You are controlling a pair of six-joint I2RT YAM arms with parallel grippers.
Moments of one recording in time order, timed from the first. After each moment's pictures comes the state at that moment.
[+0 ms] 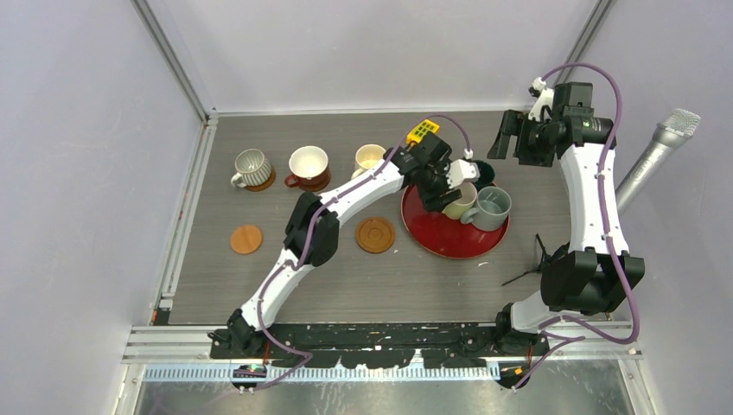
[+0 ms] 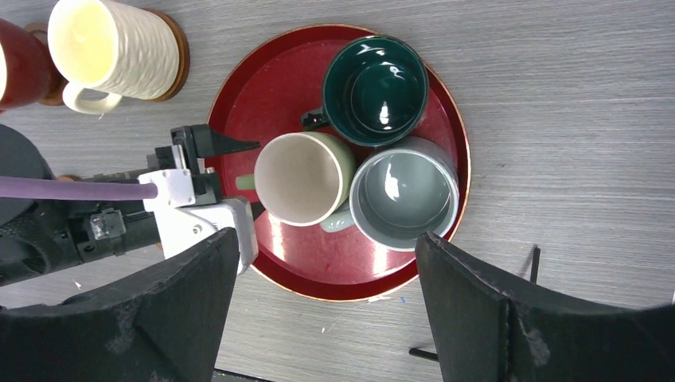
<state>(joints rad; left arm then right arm) -0.85 2.44 2.31 -0.76 0.35 0.50 -0.15 1.51 1.67 -1.04 -0.30 0.05</state>
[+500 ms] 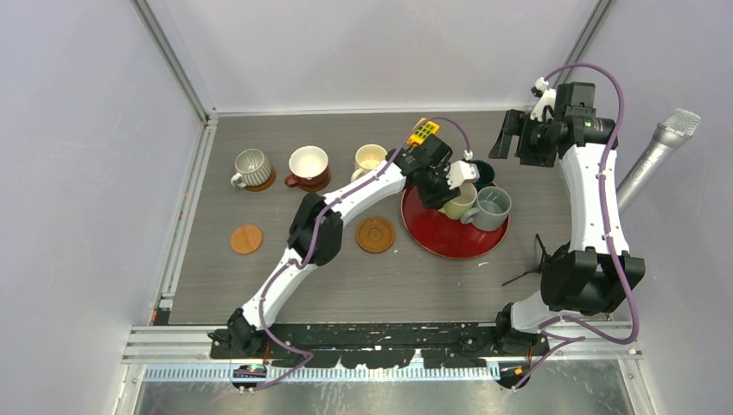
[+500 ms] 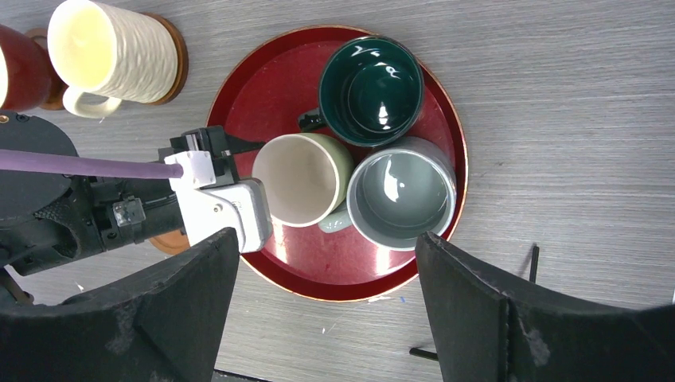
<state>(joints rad) -0.86 2.50 2.37 -0.78 0.31 0.49 -0.16 1.51 1.67 -1.04 -0.30 0.06</state>
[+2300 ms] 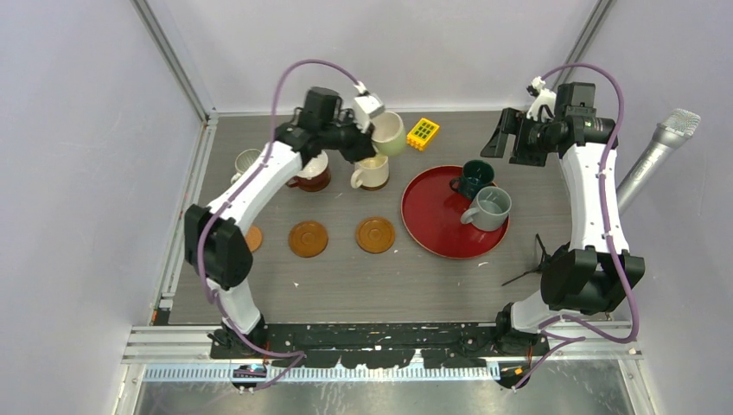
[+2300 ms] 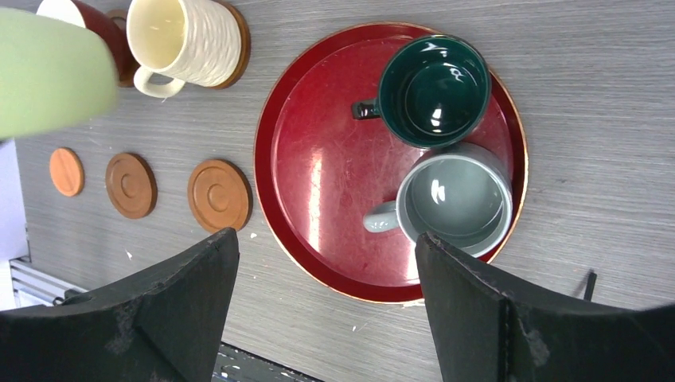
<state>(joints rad) -0.54 1.81 1.71 -0.49 0.50 0.28 -0.17 1.51 1.67 -1.04 -0.45 0.06</state>
